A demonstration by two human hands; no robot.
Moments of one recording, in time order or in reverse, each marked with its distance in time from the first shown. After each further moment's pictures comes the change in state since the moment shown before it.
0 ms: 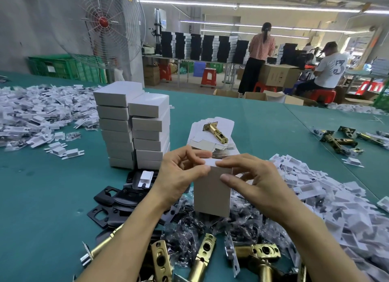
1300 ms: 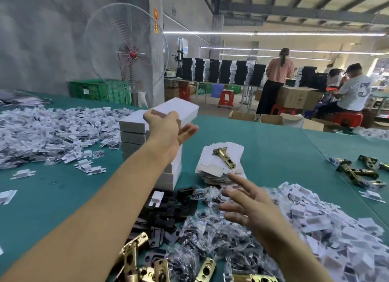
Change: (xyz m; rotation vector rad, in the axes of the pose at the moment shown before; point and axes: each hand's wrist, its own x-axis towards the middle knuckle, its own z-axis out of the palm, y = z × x) left_hand 0.090 0.121 0.000 -0.257 0.632 -0.217; right_hand 0.005 -0.023 0.005 0.793 0.023 0.536
